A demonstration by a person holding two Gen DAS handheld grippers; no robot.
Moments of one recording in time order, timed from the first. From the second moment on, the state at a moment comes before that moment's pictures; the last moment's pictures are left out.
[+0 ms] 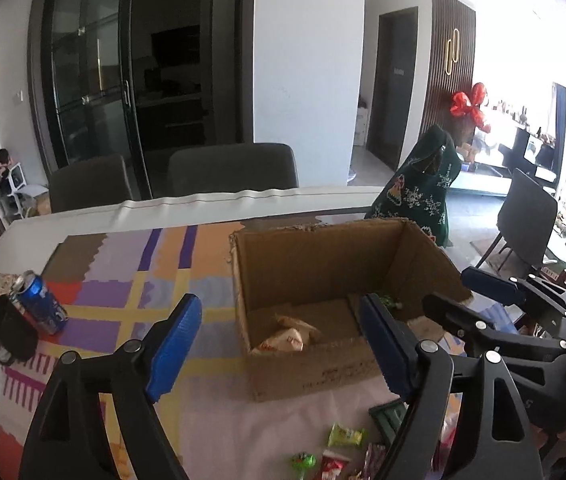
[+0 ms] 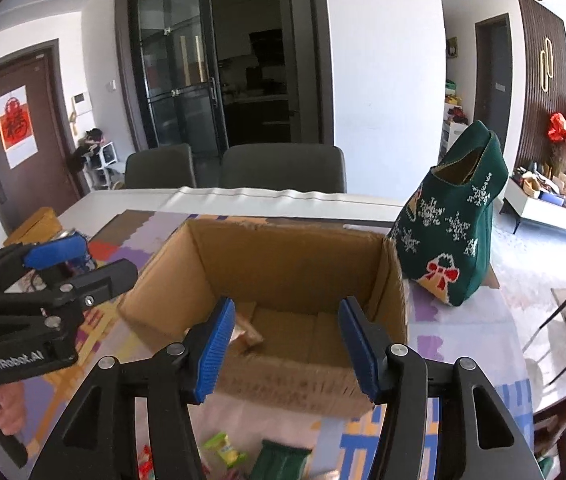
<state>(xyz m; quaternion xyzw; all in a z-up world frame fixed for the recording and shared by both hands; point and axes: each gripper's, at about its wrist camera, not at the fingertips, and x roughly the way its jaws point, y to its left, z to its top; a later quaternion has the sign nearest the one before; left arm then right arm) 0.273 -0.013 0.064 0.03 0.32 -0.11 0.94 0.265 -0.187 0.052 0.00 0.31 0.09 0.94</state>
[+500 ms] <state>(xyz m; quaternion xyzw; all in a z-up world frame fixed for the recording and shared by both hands) 0.187 0.009 0.065 0.05 0.30 -0.10 0.95 0.185 -0.165 0.048 0.00 0.30 0.13 0.95</state>
